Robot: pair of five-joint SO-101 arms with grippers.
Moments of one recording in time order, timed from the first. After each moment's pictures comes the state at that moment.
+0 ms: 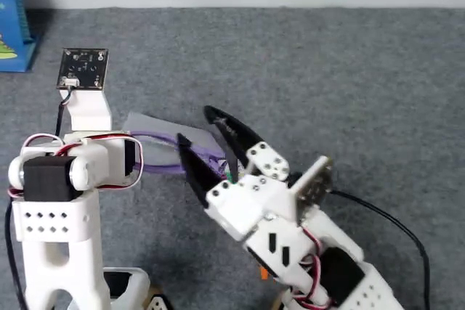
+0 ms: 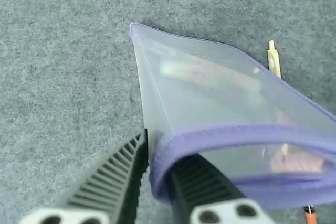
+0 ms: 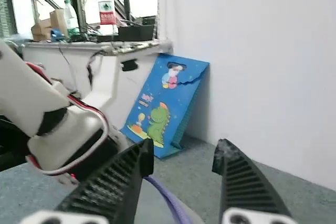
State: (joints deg) left arm -3.8 -38.5 14.6 98.1 6.0; right arm -46.7 -77.9 57.1 24.5 -6.3
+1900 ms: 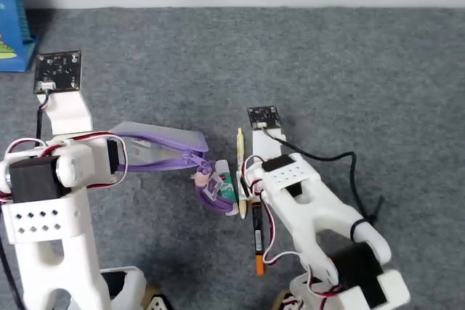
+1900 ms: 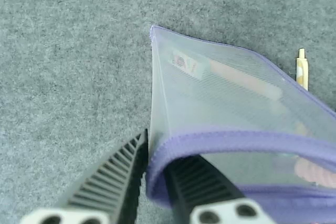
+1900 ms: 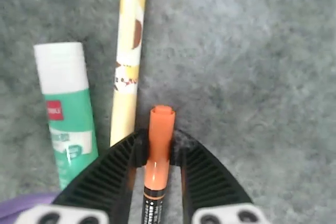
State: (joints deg) left arm -10.7 -38.5 16.0 98.1 6.0; right arm -25.7 -6.5 48.1 44.5 -17.0
